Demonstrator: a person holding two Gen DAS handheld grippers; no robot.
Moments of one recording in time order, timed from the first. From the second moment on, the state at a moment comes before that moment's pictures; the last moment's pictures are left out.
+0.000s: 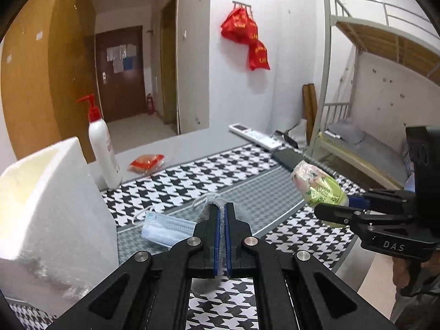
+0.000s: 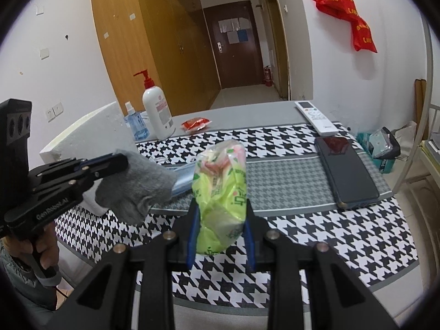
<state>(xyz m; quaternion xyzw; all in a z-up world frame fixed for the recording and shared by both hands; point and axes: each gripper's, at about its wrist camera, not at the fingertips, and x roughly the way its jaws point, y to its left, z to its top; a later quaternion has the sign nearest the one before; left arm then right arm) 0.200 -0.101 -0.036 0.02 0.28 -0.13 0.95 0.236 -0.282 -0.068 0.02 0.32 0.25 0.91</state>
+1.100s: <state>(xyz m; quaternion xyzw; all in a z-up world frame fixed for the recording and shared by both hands) 0.167 -0.071 0.012 0.01 0.20 -0.11 0.97 0.204 -0.254 -0.021 0.02 0.24 0.26 0.93</state>
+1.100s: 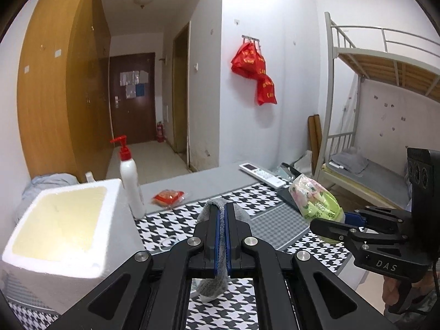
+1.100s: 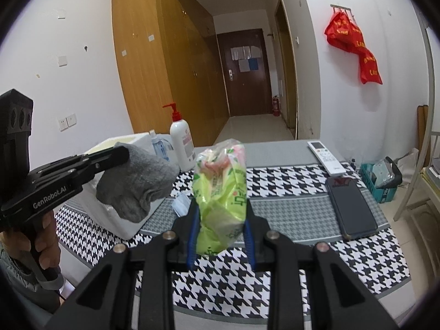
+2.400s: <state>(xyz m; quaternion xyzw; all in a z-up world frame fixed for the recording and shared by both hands) 0.153 0.002 0.056 0.01 0.13 -0.06 0.99 0.199 -0.175 0.020 -0.01 0.18 0.31 0.93</state>
